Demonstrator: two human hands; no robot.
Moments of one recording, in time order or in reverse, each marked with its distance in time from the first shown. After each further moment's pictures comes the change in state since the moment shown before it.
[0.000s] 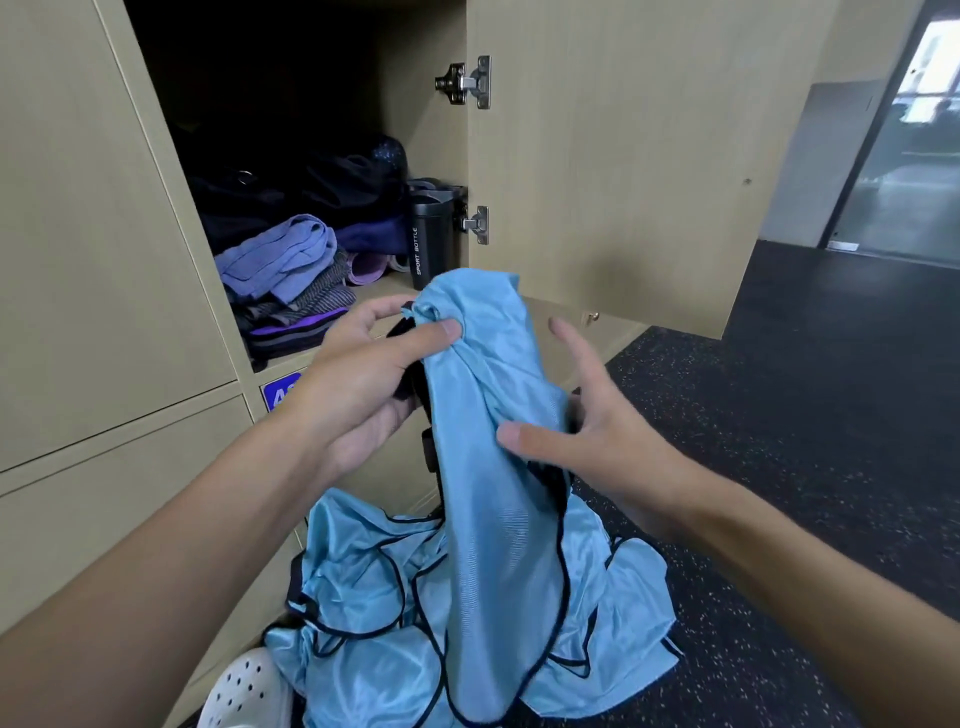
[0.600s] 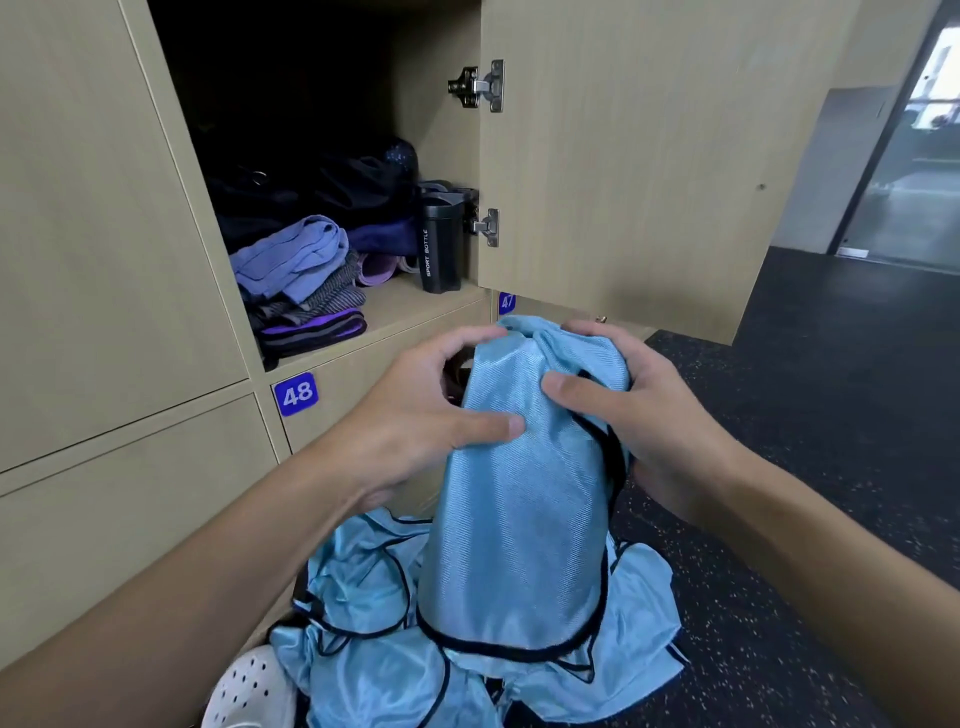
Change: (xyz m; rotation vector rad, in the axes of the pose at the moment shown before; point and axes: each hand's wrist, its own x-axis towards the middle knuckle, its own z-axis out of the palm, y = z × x) left_hand -0.023 -0.011 0.003 0.417 -0.314 0.083; right_hand 0.005 -0.015 -0.007 0.163 0.160 -0.103
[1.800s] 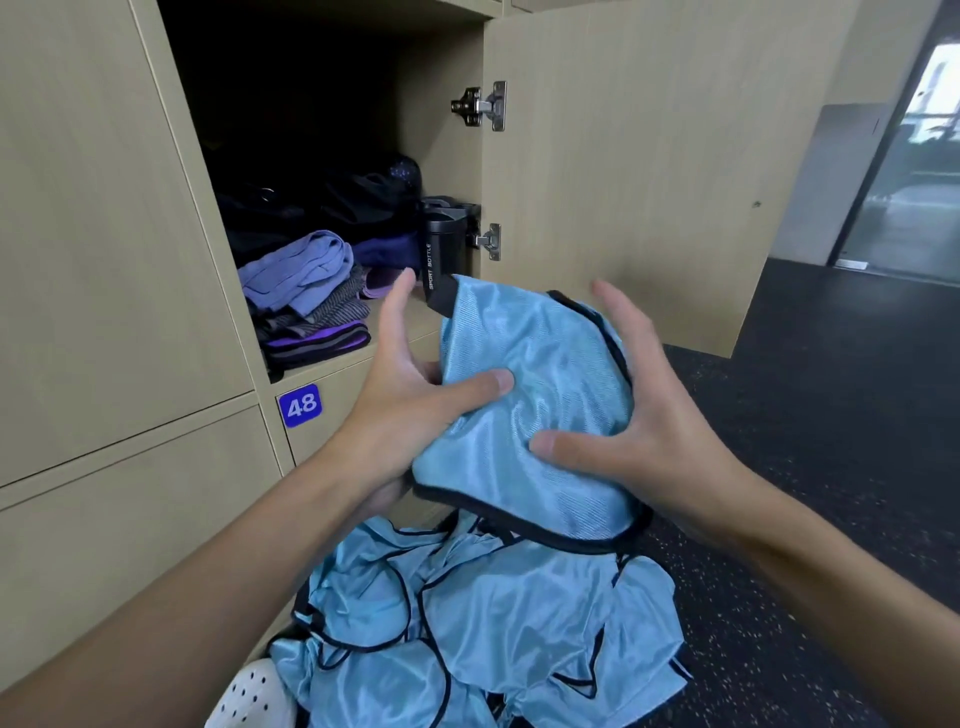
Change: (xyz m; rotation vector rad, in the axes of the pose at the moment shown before) left_hand -0.003 0.010 0.002 -0.278 0.149 0.065; right_hand -0.017 -0.009 -0.002 -0.400 -0.089 -0.252
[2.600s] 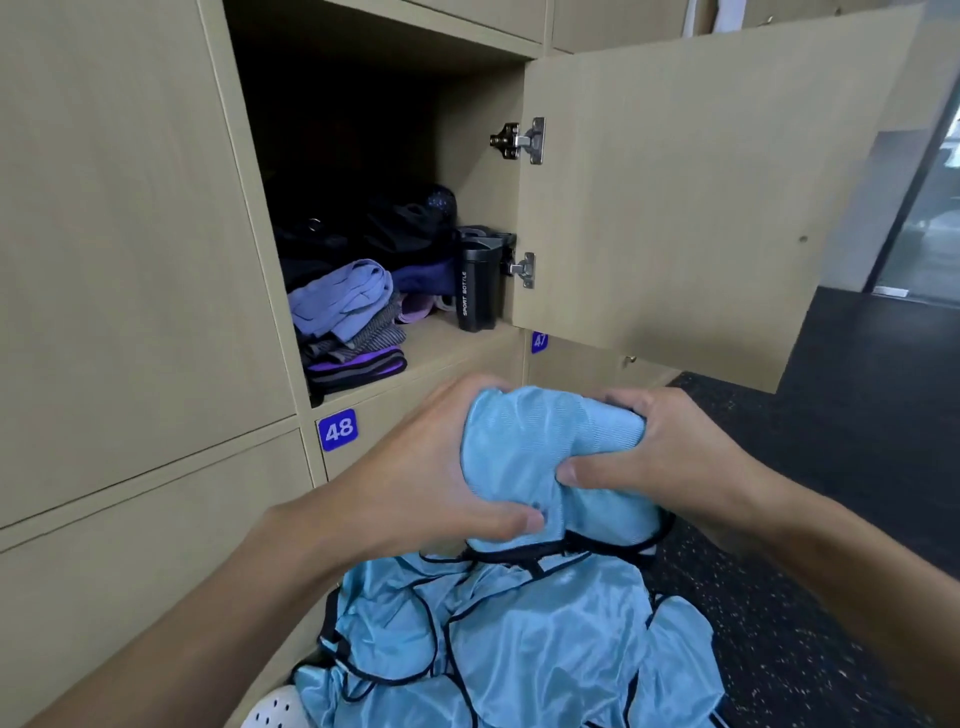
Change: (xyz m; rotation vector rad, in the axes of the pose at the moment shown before) left_hand -0.007 0.003 -0.043 0.901 -0.249 0.215; right_hand 0.024 -0.011 0.006 -0.020 -0.136 0.290
